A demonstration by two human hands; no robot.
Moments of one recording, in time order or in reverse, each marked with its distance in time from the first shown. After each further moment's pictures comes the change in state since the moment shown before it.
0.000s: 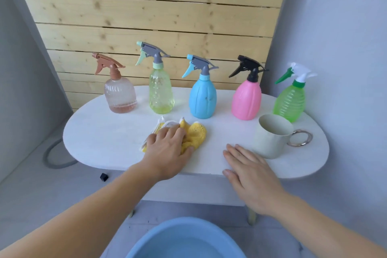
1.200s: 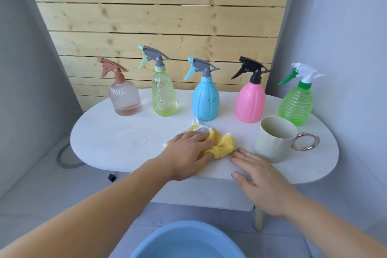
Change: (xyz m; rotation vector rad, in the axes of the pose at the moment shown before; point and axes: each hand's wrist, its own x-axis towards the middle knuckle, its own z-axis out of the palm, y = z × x) left_hand 0.015 0.032 0.001 0.047 -0.108 0.349; right_hand -0.002 0.024 -0.013 0.264 0.041 -0.102
